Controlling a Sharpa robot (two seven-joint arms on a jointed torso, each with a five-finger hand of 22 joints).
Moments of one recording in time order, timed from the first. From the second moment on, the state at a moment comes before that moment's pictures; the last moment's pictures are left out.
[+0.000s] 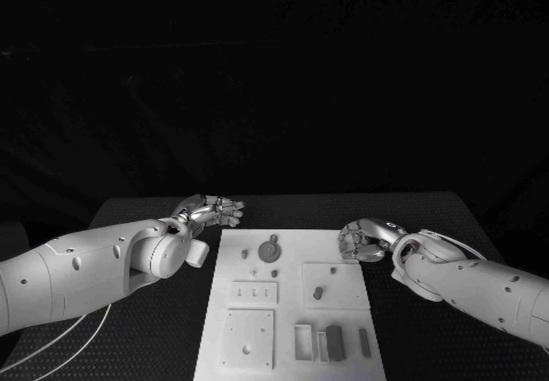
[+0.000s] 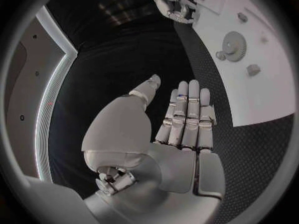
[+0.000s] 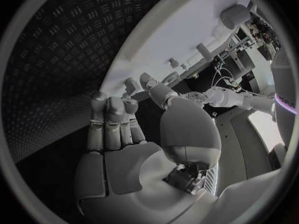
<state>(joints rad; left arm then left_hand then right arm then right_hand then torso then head) 1.33 -0.78 -0.21 1.30 -0.02 -0.27 0.26 1.20 -0.10 0.33 -0.06 0.08 0.85 0.17 0.32 0.45 1.18 0.11 0.14 0.12 0.95 0.09 0.50 0.57 0.04 0.69 0.00 0.44 1.31 1.12 -0.68 -0.03 1.08 -1.37 -0.32 0.13 1.03 -0.16 0.64 -0.28 0.05 0.83 0.11 0.34 0.43 1.02 0.02 1.26 0.90 1.24 -0.10 1.22 1.07 0.24 1.01 -0.01 1.12 1.24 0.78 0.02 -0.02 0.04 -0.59</state>
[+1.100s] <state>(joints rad) 1.33 -0.79 -0.21 1.30 -0.02 -0.27 0.26 1.20 -0.10 0.33 -0.06 0.08 0.85 0.17 0.32 0.45 1.18 0.11 0.14 0.12 0.95 0.09 0.50 0.57 0.04 0.69 0.00 0.44 1.31 1.12 -0.66 -0.03 1.06 -1.39 -0.32 0.12 1.03 -0.12 0.70 -0.27 0.05 0.83 0.11 0.36 0.43 1.02 0.02 1.26 0.89 1.24 -0.11 1.22 1.07 0.24 1.02 -0.02 1.13 1.23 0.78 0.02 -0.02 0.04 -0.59</state>
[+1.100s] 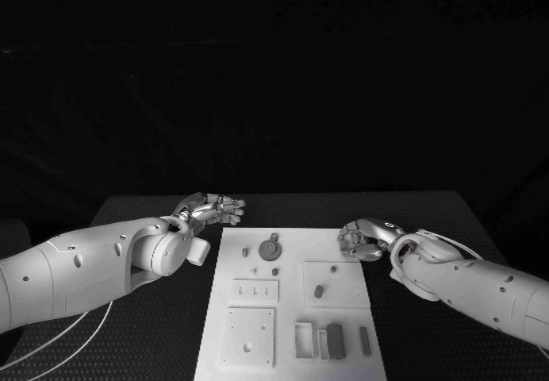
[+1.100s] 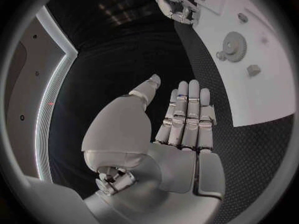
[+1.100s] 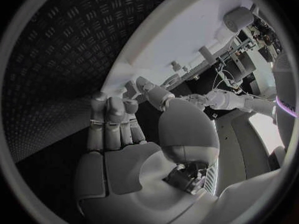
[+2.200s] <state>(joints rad) 1.33 -0.79 -0.21 1.30 -0.02 -0.27 0.26 1.20 -0.10 0.34 -0.06 0.08 0.85 0.17 0.32 0.45 1.18 0.11 0.14 0.12 0.95 0.09 0.50 0.57 0.04 0.69 0.00 0.44 1.31 1.11 -0.66 -0.03 1.07 -1.41 -0.35 0.11 1.02 -0.09 0.78 -0.28 0.05 0.86 0.08 0.39 0.46 1.05 -0.01 1.26 0.89 1.27 -0.13 1.23 1.07 0.24 1.03 -0.03 1.15 1.22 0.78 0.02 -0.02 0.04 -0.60</state>
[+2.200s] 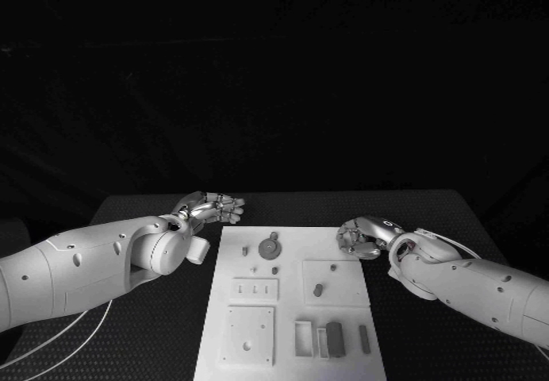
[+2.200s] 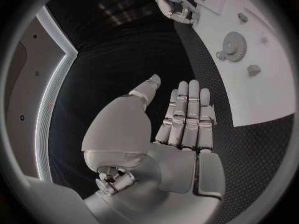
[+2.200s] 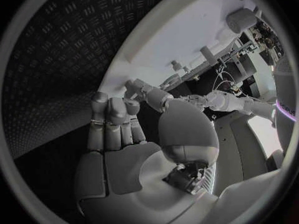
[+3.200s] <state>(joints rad) 1.33 -0.79 -0.21 1.32 -0.06 -0.24 0.24 1.13 -0.07 0.36 -0.10 0.07 0.92 0.14 0.33 0.46 1.26 0.08 0.14 0.13 0.95 0.09 0.50 0.57 0.04 0.69 0.00 0.44 1.31 1.13 -0.67 -0.03 1.17 -1.45 -0.40 0.04 1.01 -0.06 0.77 -0.29 0.05 0.93 0.02 0.40 0.47 1.05 -0.04 1.26 0.91 1.28 -0.14 1.23 1.07 0.26 1.04 -0.04 1.16 1.22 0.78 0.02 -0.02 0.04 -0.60</state>
